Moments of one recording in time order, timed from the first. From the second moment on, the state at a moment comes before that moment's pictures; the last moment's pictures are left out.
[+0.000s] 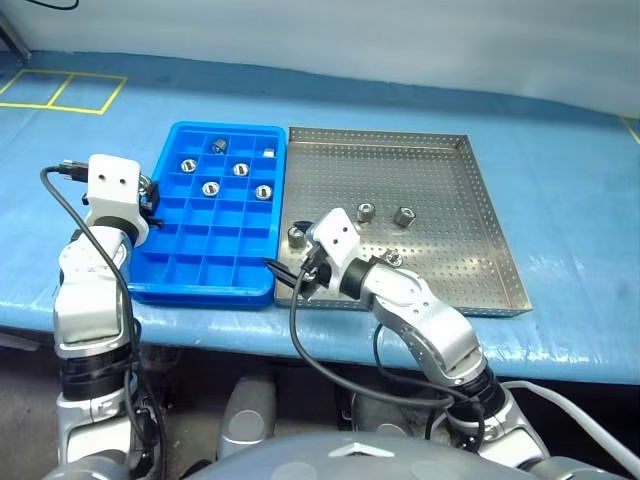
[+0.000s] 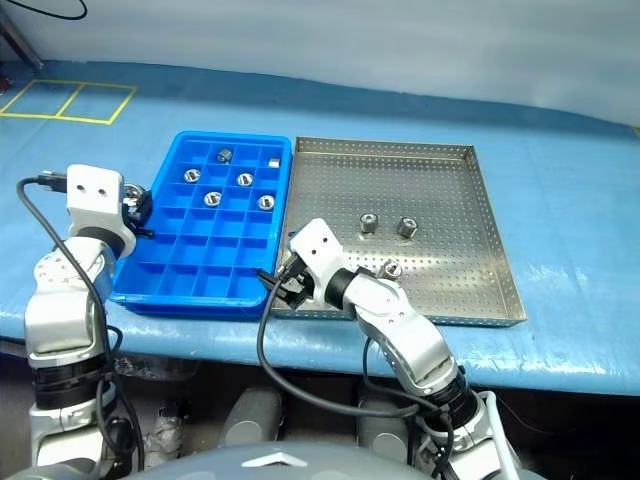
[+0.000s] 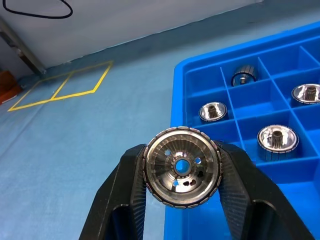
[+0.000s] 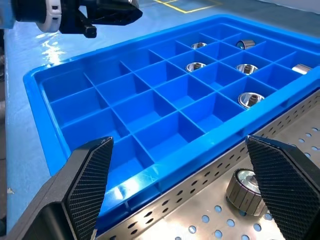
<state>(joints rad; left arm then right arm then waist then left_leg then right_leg) -0.28 0.43 0.25 -0.27 0.07 0.78 -0.22 -0.23 -0.19 0.42 -0.44 0.24 0.66 0.36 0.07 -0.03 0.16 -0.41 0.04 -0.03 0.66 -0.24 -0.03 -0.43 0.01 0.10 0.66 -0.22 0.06</state>
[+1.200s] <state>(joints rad) -0.85 0.69 -0.44 0.16 -0.16 0.63 -1.21 -0.15 -0.16 0.33 -0.55 0.21 0.73 0.25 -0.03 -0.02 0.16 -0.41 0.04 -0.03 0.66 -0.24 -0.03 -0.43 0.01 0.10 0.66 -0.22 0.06</state>
